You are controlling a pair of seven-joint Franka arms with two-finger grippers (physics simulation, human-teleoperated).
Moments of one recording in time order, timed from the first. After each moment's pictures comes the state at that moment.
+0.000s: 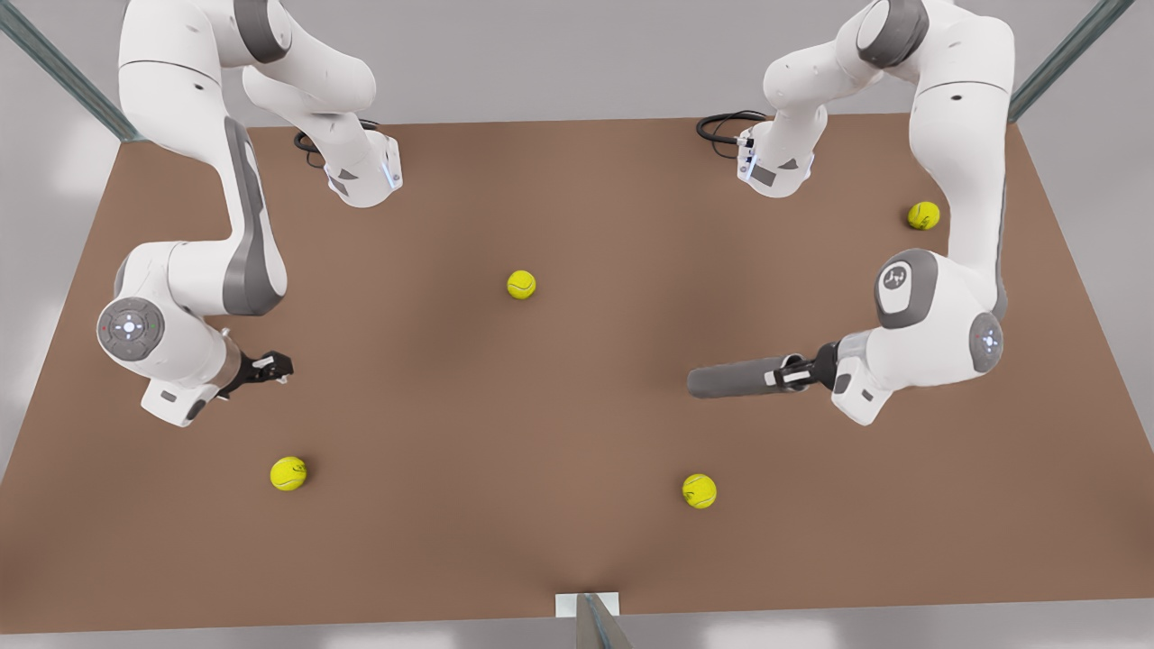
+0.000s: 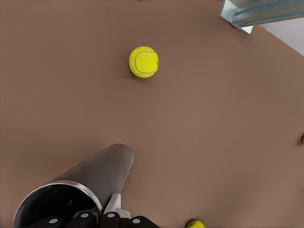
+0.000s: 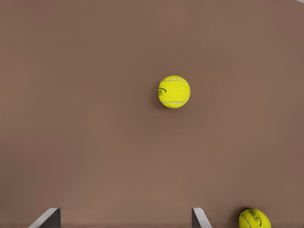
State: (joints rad) left arm 0.30 0.47 -0.54 -1.51 -0.25 1.84 -0.39; right arm -0.04 0.31 0.08 -1.60 -0.13 1.80 -0.24
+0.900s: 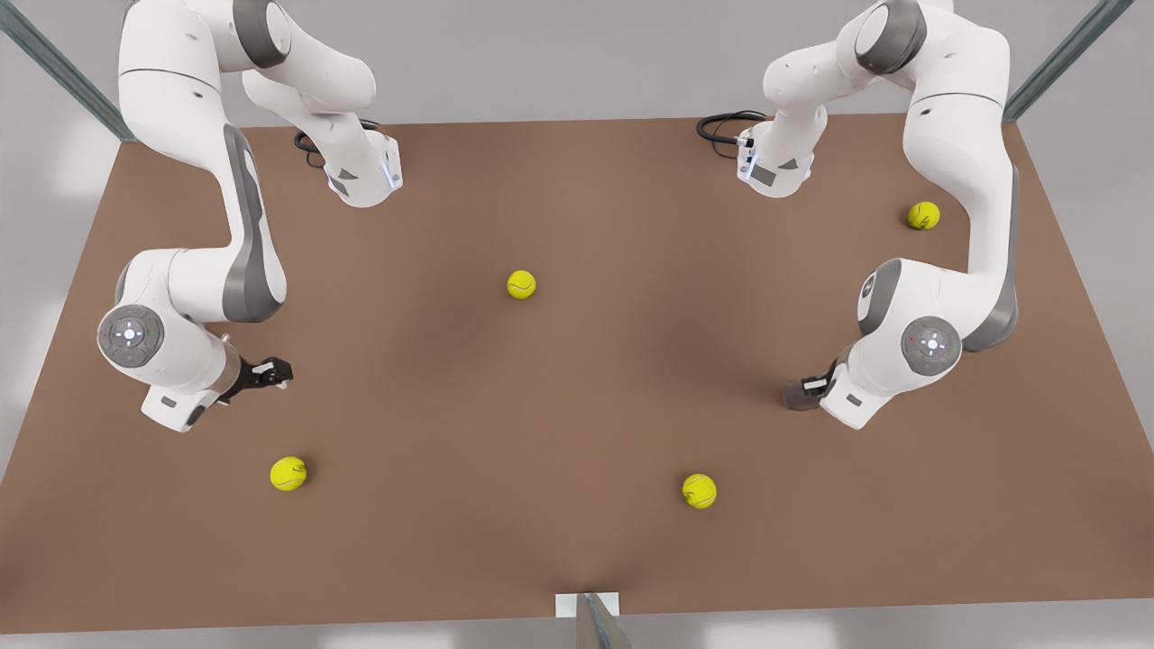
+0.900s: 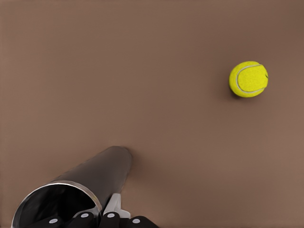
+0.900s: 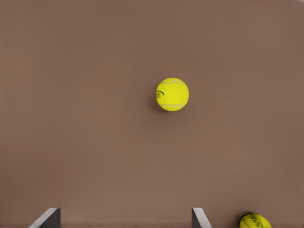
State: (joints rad) left arm 0.28 0.50 -0.55 -1.51 0.27 1.80 -0.41; right arm -0.05 0.33 0.08 -1.60 -0.13 1.83 -0.25
